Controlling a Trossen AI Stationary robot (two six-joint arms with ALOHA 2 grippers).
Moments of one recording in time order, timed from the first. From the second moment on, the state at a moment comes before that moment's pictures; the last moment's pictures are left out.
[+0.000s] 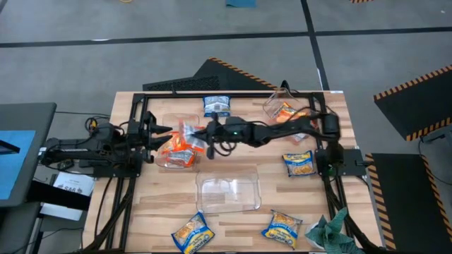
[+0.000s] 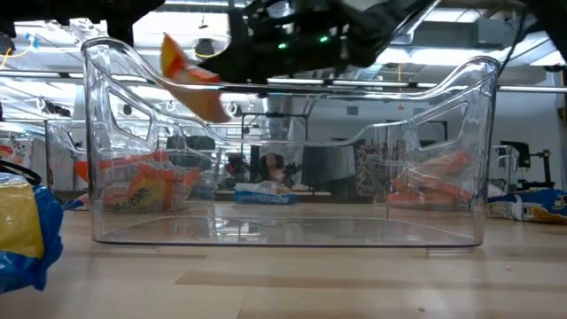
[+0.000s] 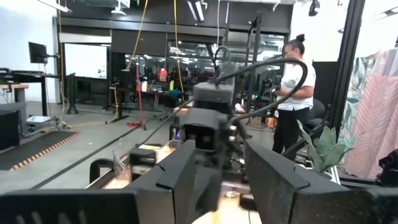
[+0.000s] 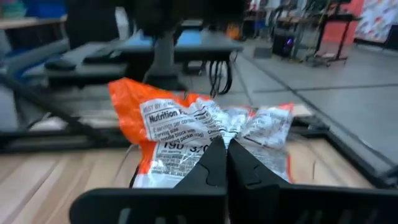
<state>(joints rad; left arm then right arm) 0.04 0.30 0.30 0.29 -0.14 -0.08 -0.10 2.00 1.32 0.63 -0.01 0.01</state>
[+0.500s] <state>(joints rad) 0.04 0.30 0.30 0.26 -0.14 -0.07 -0.12 2.23 1.61 0.52 0.00 0.08</state>
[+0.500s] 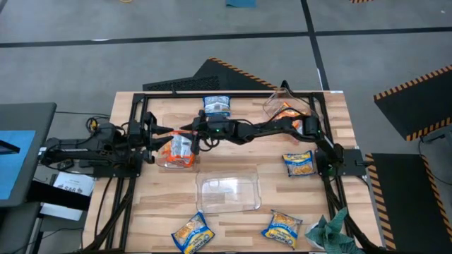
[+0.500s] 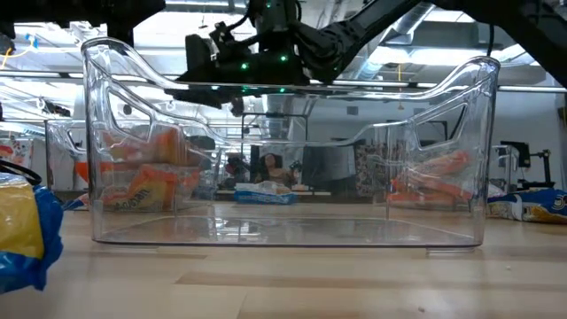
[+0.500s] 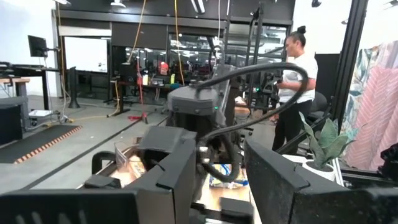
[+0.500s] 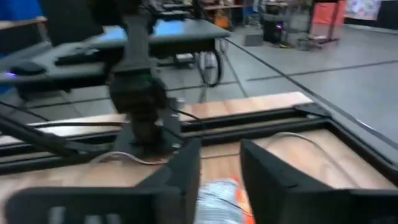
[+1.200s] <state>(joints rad) 0.04 0.30 0.30 0.23 -0.15 -0.12 -0.04 1.50 1.17 -0.16 0.34 -0.04</state>
